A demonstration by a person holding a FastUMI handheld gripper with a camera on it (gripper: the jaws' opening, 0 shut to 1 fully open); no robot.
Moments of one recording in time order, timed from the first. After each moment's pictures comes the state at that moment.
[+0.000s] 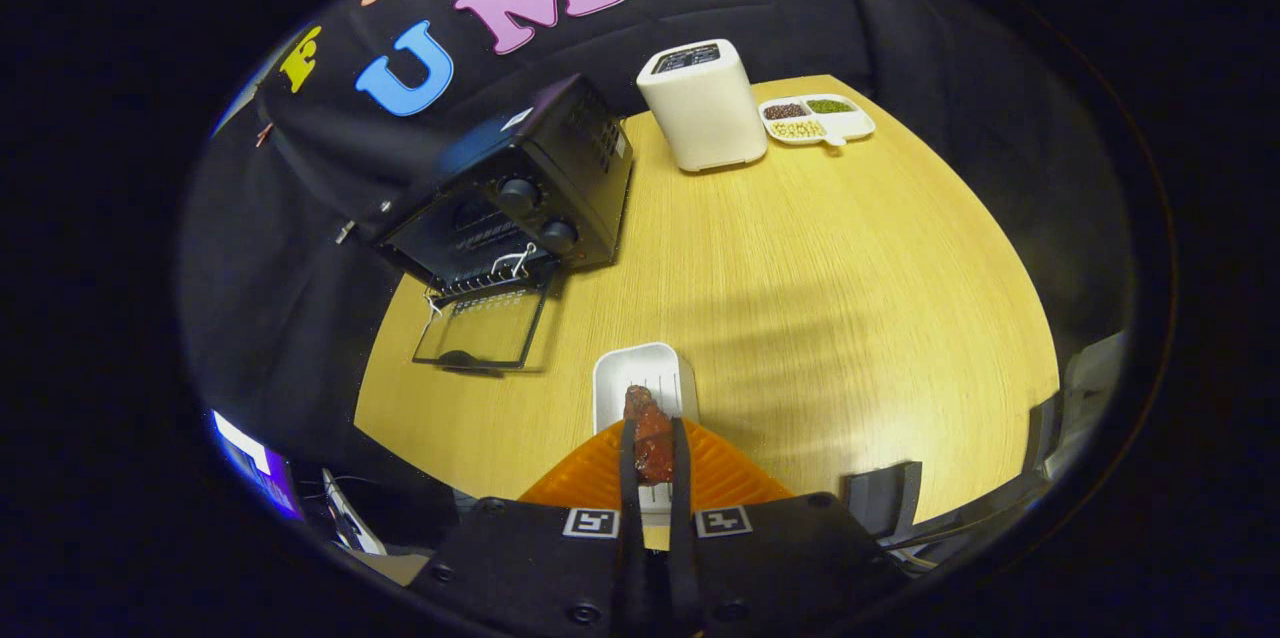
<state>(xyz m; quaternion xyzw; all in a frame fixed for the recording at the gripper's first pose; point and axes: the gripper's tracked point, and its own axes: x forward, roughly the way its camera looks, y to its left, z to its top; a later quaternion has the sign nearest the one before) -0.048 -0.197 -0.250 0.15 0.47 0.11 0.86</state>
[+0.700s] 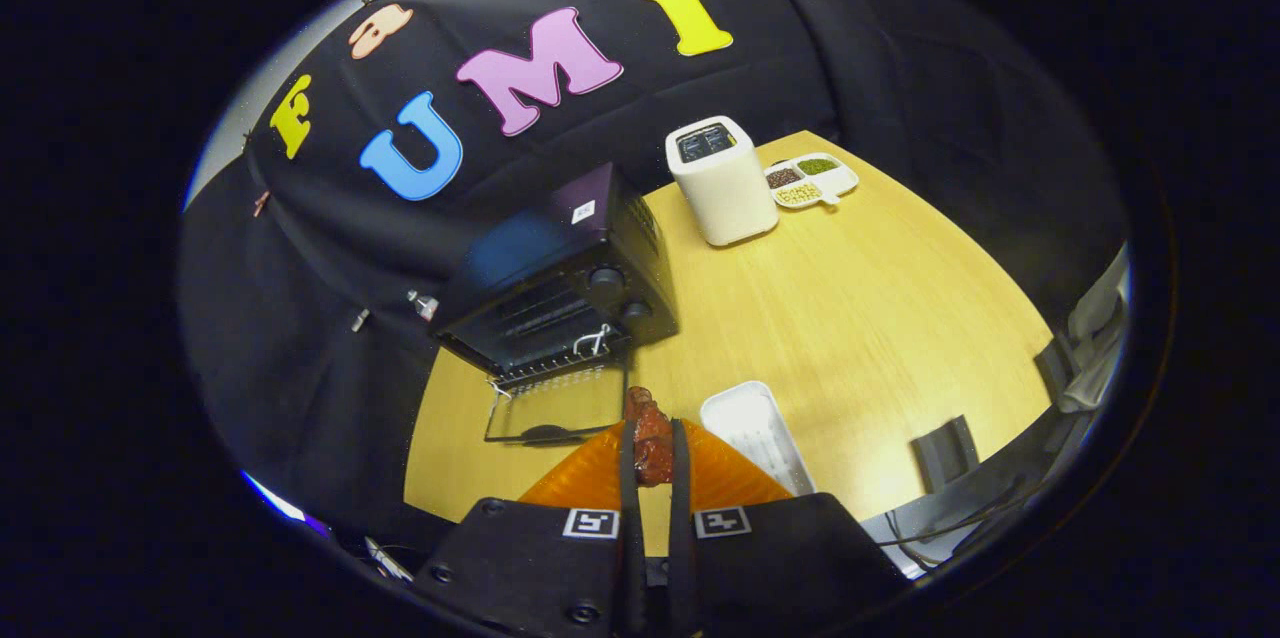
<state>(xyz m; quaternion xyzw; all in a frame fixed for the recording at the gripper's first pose) -0.055 -0.114 -0.163 0.23 0.37 0.05 0.90</state>
